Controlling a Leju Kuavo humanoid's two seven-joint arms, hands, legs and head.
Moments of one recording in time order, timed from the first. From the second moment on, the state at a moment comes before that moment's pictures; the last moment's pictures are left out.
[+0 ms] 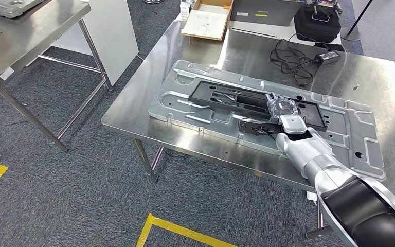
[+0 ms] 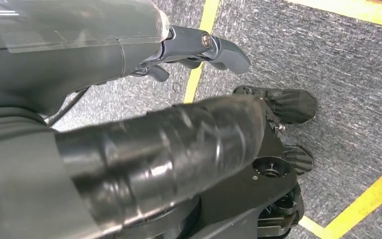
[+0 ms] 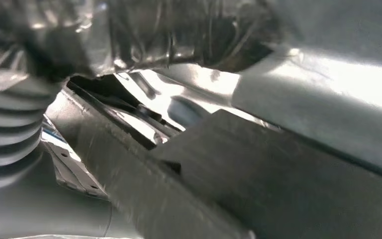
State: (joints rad) left arm -0.08 -0.17 0.77 -0.17 -0.72 -0.09 0.12; right arm -0.95 -0.25 0.68 -0.34 1.15 -0.16 -0.01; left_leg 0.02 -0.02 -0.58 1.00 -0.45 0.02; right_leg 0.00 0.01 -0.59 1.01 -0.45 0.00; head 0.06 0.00
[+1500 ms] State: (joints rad) left arm -0.07 -0.17 0.82 -0.17 -0.71 -0.08 0.07; right arm -0.74 -0.20 0.63 -1.23 0.95 -0.47 -0.22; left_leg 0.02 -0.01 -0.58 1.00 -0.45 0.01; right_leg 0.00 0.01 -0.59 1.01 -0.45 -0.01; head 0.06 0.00
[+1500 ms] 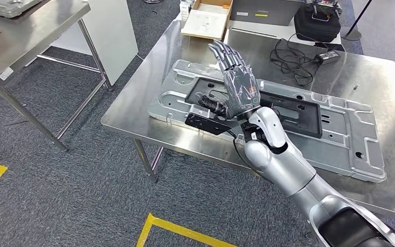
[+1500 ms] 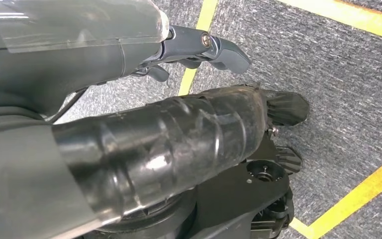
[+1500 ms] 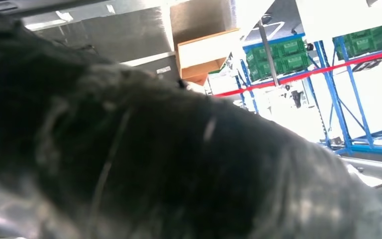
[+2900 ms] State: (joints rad) left arm -0.07 -0.17 0.82 -0.17 -0.76 -0.06 0.10; right arm -0.64 -0.25 0.85 -1.48 0.98 -0.46 -0.28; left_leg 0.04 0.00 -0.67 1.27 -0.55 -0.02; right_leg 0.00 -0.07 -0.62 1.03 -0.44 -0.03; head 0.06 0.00
